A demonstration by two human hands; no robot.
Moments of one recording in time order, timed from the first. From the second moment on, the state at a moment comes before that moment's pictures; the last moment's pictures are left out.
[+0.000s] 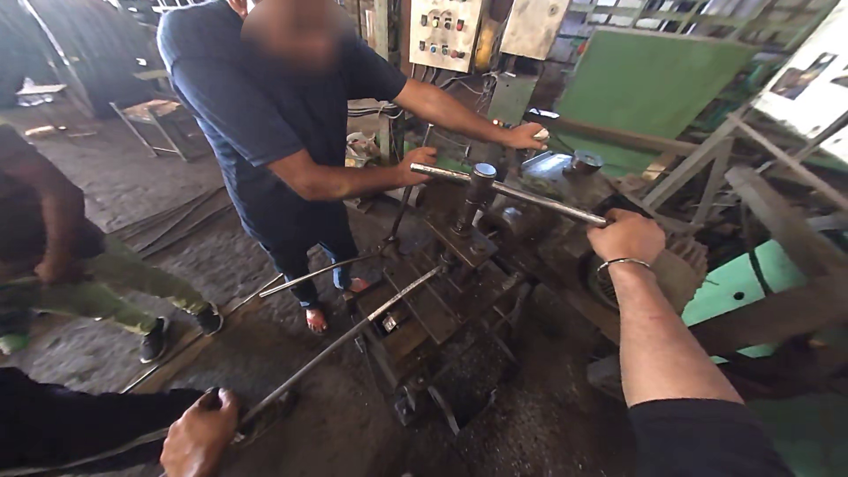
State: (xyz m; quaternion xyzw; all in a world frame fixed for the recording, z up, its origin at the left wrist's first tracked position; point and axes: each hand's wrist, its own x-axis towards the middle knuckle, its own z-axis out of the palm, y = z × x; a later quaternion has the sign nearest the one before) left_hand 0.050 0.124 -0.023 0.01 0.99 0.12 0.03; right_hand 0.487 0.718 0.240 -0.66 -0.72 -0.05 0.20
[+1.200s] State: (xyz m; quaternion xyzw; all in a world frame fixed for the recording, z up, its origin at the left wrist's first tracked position) left_hand 0.053 0.134 -0.022 0.00 0.99 0.12 0.03; right_hand 0.488 0.726 0.244 -0.67 -0.72 -0.04 0.20
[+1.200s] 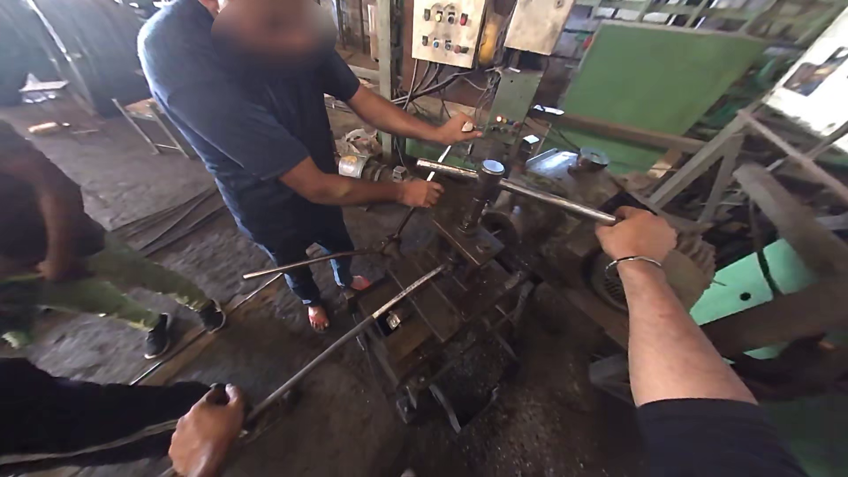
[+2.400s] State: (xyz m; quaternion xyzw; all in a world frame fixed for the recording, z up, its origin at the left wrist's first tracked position) left_hand 0.058 0.145 -0.019 0.02 0.99 0.11 0.03; right_hand 0.491 0.737 0.245 -0.68 -0.71 -0.04 0.18
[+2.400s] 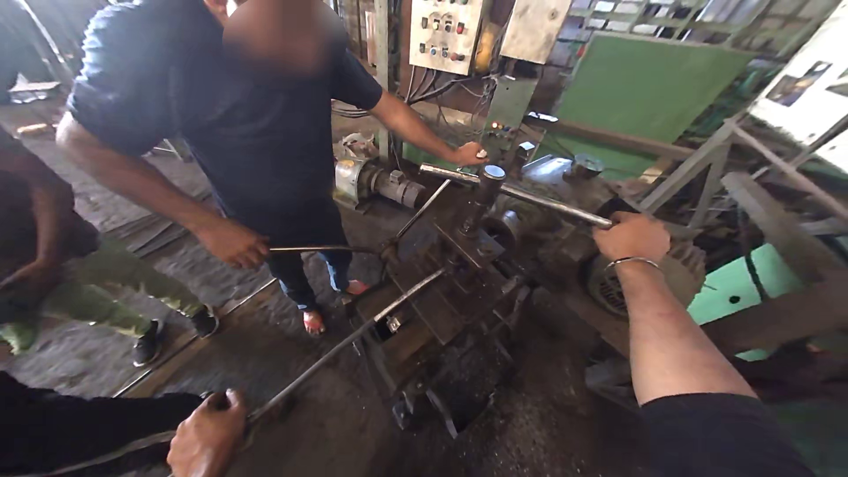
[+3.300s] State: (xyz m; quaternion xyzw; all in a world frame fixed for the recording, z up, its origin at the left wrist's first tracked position) left_hand 0.060 0.152 -0.019 0.03 0.99 0.11 0.03; right_hand 0.491 0.743 0.247 -0.68 -0.71 -0.04 0.18
